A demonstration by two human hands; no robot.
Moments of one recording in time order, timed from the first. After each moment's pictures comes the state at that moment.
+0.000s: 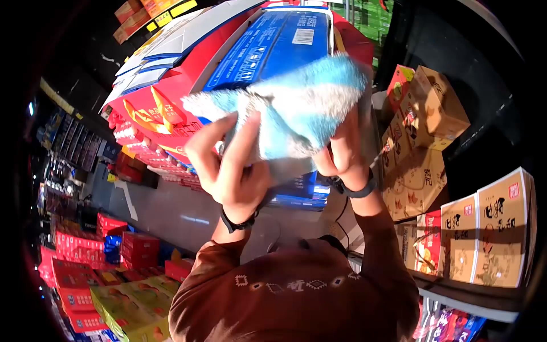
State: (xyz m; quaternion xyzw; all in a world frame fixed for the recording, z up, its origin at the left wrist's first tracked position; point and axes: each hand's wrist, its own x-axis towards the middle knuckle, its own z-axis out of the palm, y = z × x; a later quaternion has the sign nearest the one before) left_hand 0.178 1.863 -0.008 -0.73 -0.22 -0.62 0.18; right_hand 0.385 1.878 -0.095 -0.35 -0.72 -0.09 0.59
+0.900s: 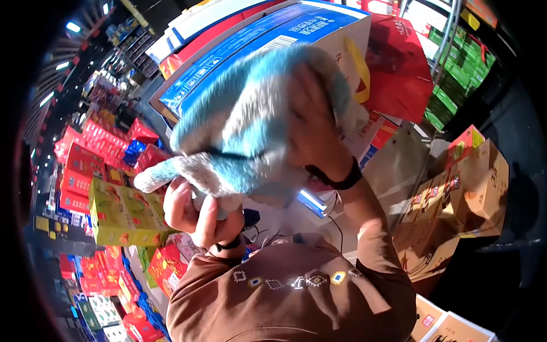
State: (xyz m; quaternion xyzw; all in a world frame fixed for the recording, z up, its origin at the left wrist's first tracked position) left_hand 0.258 1.826 -0.046 -0.63 -0.31 -0.59 0.40; right_hand 0.397 2.009 -0.092 -0.02 -0.76 -0.13 0.64
